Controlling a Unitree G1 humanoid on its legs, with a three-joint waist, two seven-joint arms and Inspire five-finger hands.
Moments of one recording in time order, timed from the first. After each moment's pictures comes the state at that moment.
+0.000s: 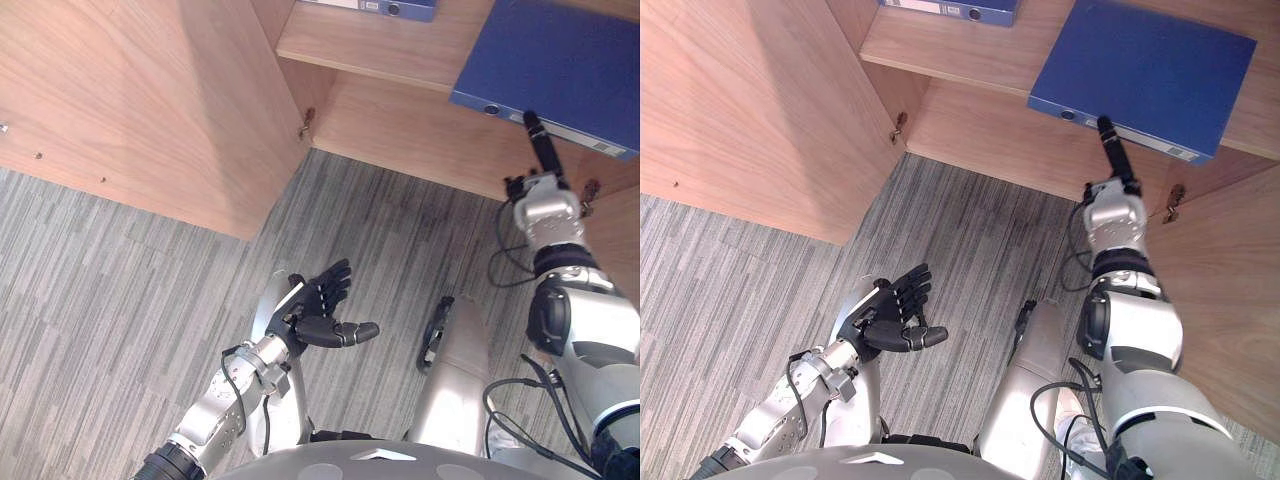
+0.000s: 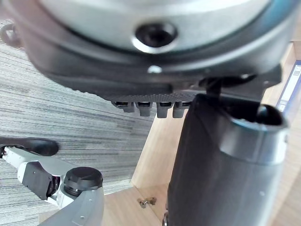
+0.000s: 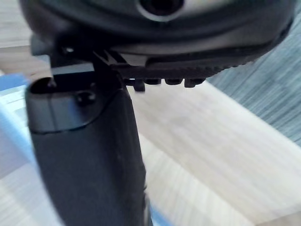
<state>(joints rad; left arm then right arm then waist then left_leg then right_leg) 0.14 0.41 -0.54 0.03 -0.62 -0.10 -0.18 -0.92 -0.48 -0.30 1.15 1.10 0.01 -0.27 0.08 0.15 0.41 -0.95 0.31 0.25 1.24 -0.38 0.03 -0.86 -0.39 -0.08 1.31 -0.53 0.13</state>
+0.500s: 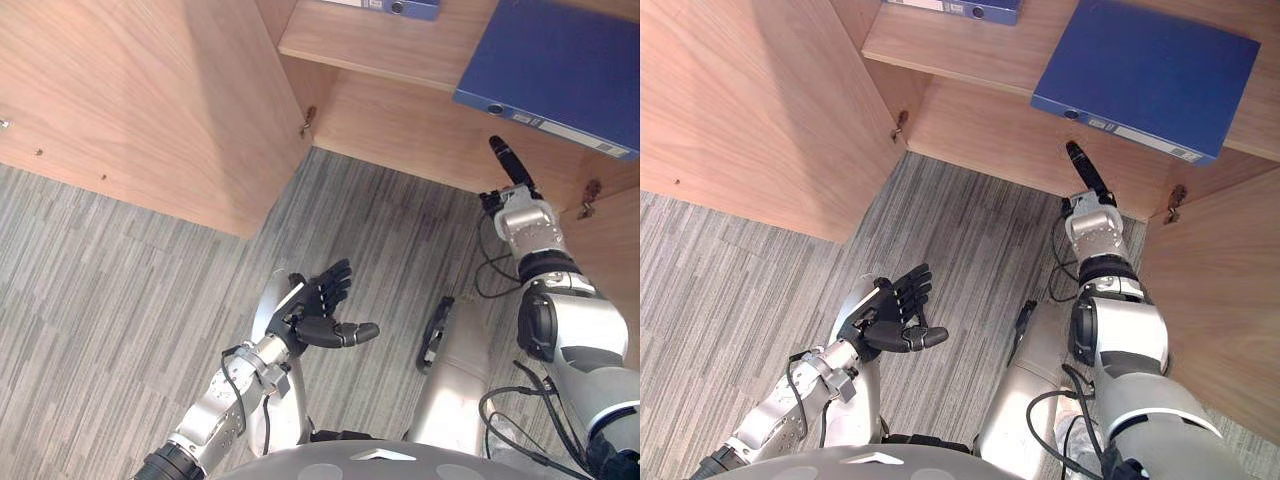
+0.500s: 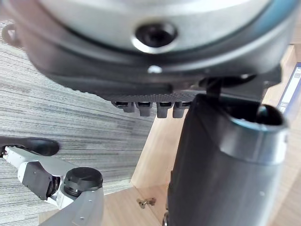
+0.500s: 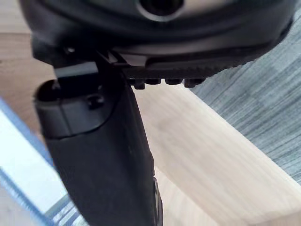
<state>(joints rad) 0.14 0.40 -0.53 0.04 -0.62 -0.10 -0.18 -0.93 -0.47 -0.20 1.13 1.10 0.01 -0.27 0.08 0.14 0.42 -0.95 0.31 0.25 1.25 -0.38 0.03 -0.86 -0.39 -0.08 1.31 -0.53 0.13</state>
